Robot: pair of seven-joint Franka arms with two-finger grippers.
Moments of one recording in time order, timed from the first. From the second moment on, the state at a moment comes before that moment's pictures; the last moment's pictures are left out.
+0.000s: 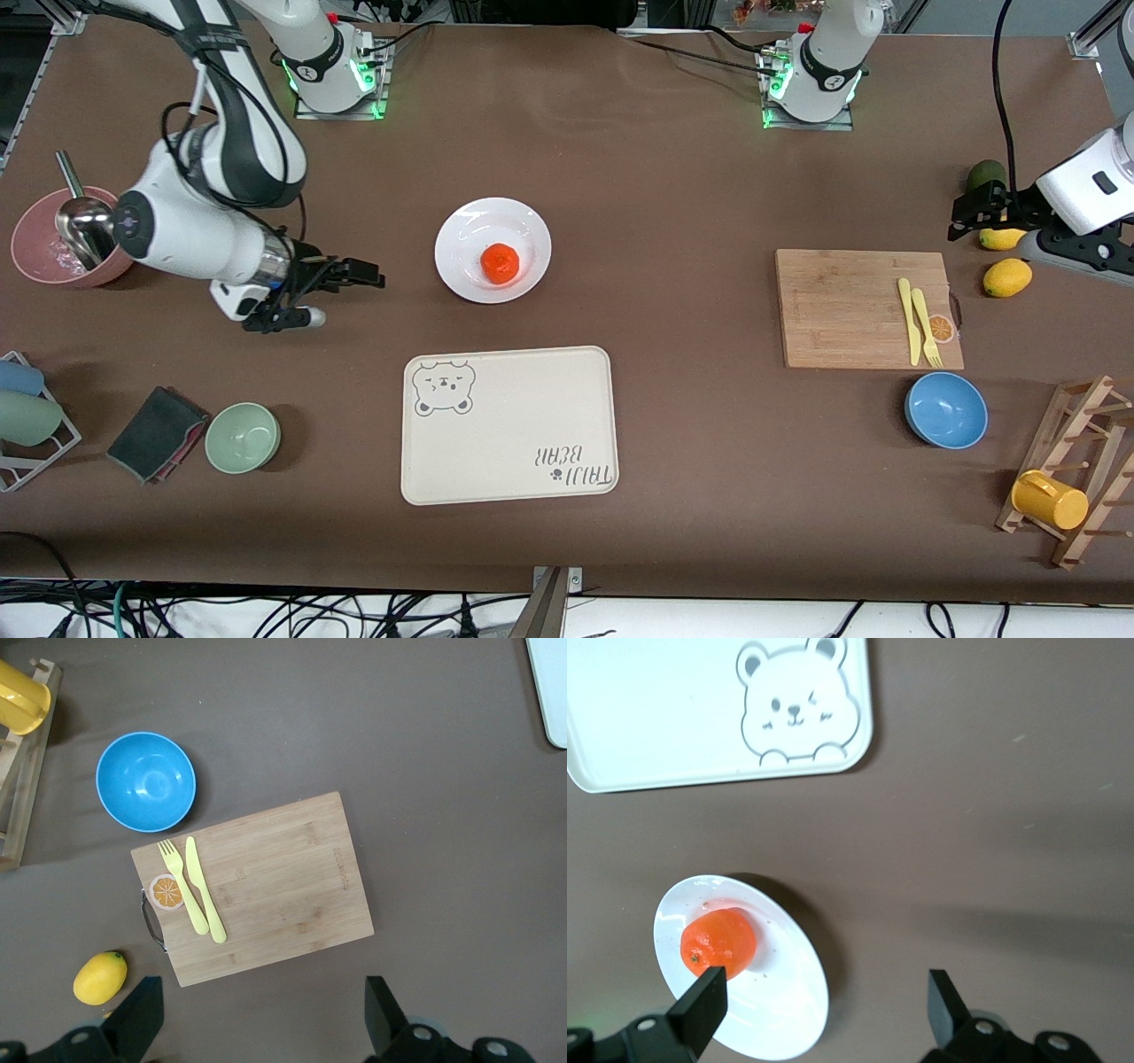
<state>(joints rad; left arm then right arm) 0.05 0.03 -0.03 -1.67 -0.01 1.63 0.29 0.12 0.24 0.12 -2.08 0.47 2.20 -0.07</state>
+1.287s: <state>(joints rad) 0.06 0.05 -0.03 -1.68 -0.01 1.64 0.29 0.11 0.28 0.10 -2.43 1.21 2.23 -0.90</state>
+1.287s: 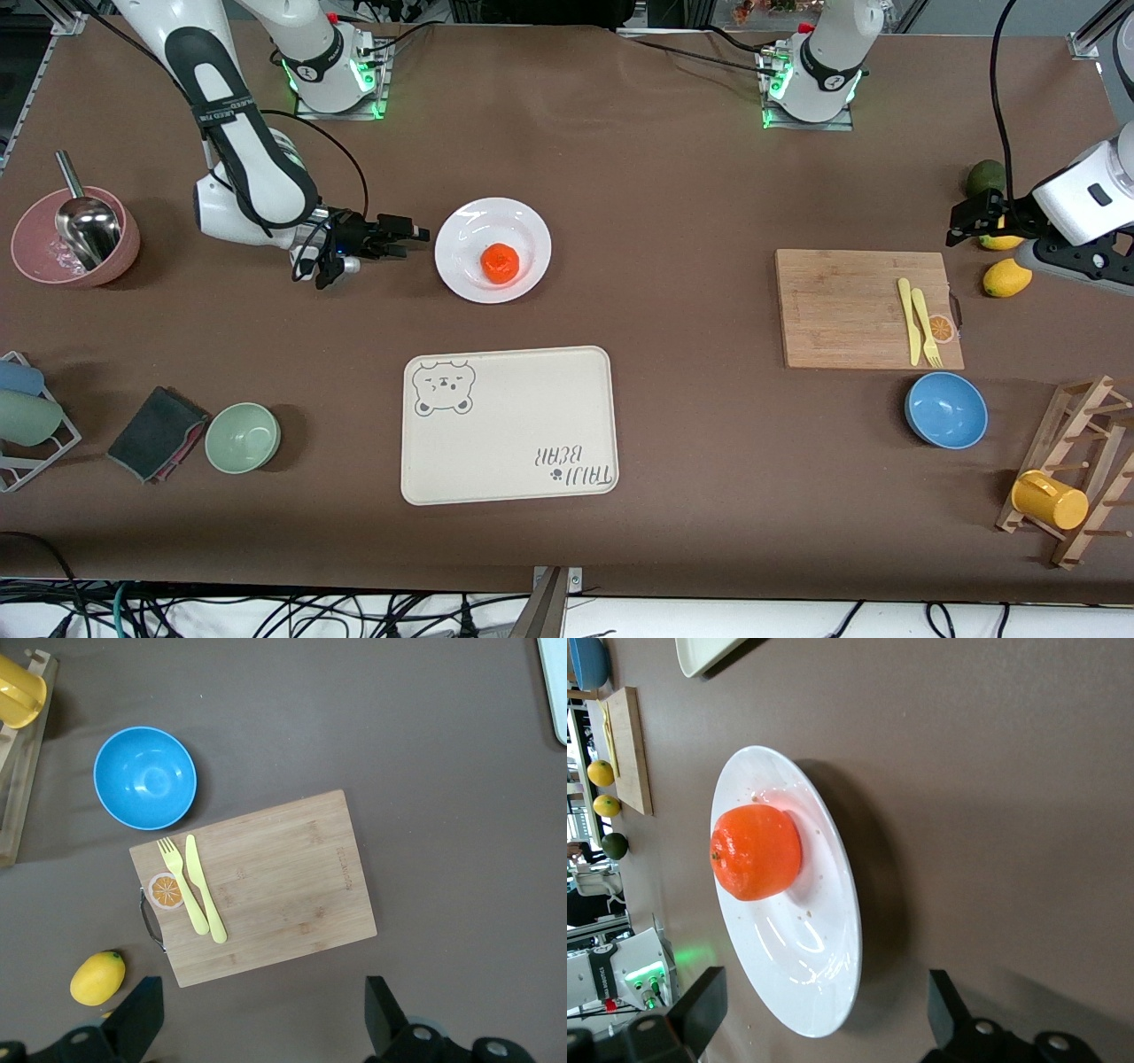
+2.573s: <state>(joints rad) 0.07 0.06 -0.03 -1.68 -0.01 1.64 0.30 0.19 0.37 0.11 -2.42 1.45 2.30 -1.05</state>
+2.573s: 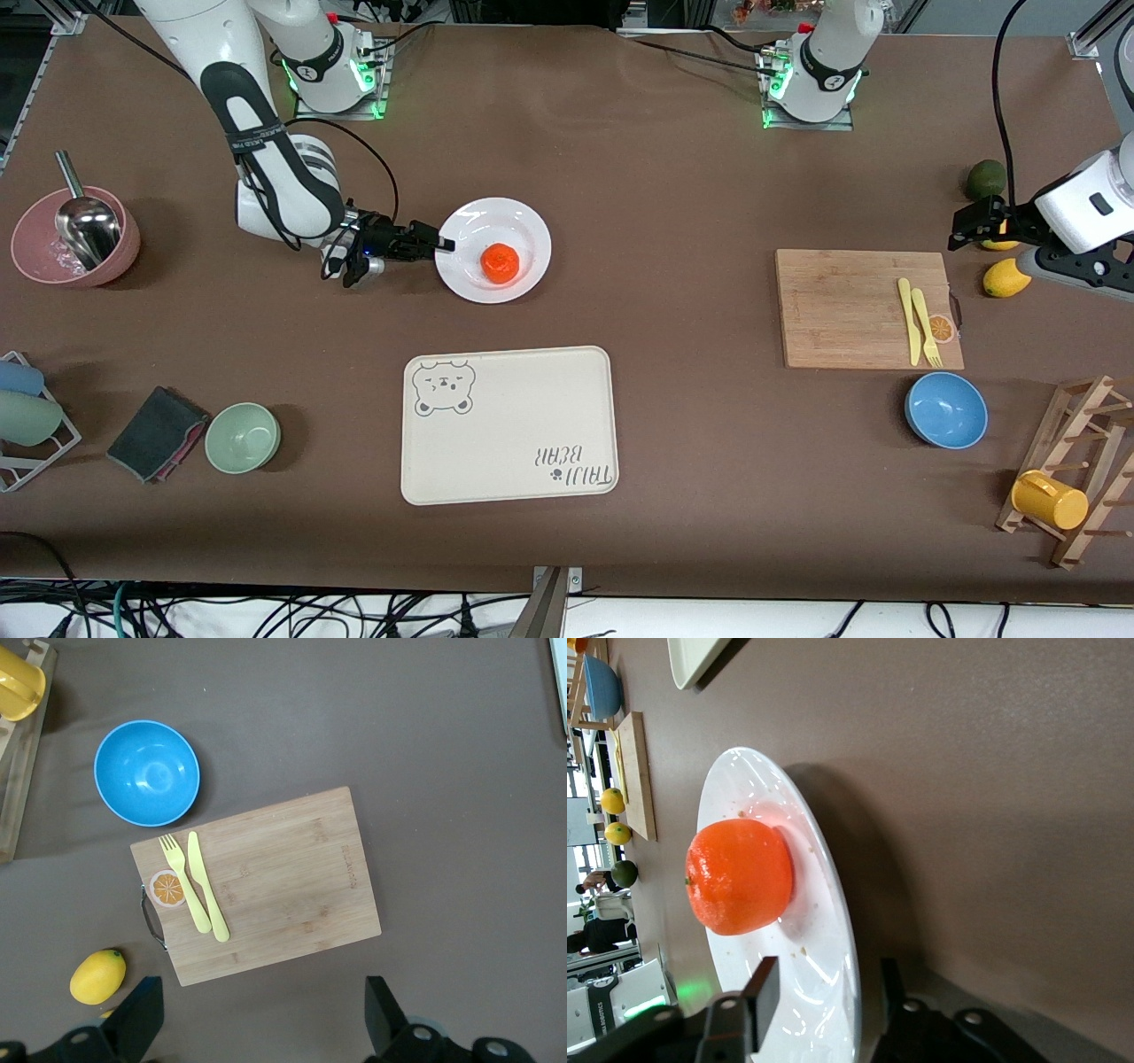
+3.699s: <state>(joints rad) 0.07 0.07 -0.03 -1.68 -0.01 1.64 0.30 0.19 0.42 0.11 -2.42 1.53 2.29 -1.15</state>
